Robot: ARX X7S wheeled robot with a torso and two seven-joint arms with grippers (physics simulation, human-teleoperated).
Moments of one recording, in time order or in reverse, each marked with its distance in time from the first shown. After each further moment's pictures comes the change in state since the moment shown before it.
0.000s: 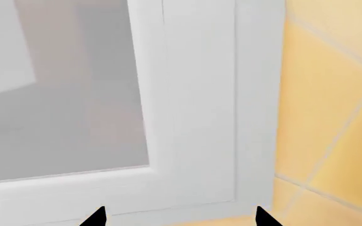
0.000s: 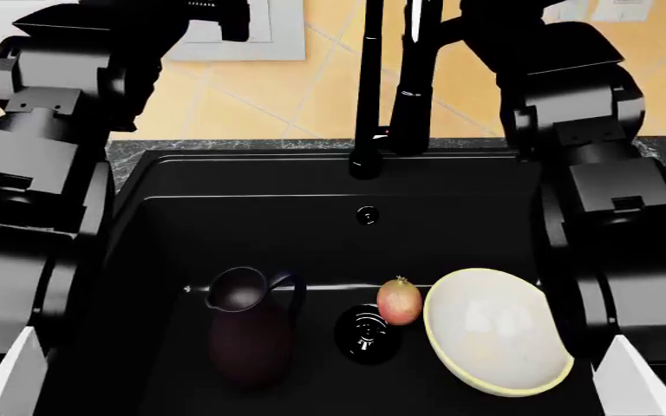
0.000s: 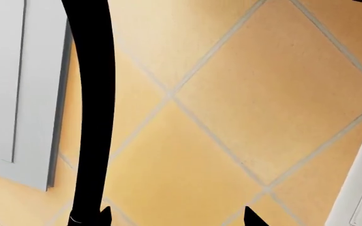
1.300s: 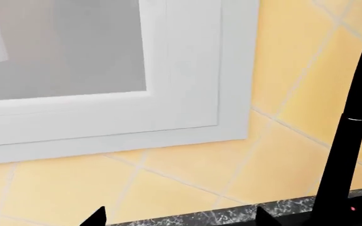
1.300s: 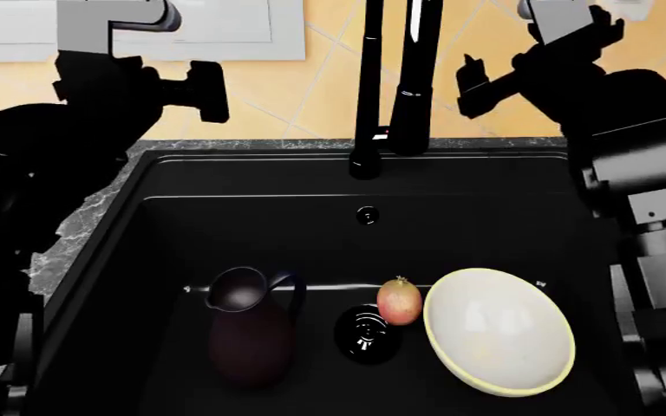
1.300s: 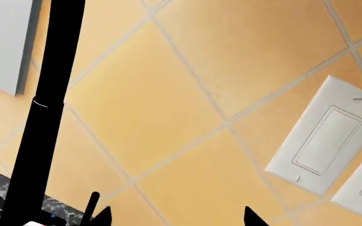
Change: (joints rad) left arm 0.507 -0.321 -0.047 1.093 -0.385 -0.530 -0.238; right arm -0.280 0.282 -0.232 -0.626 0.137 0.337 -0.036
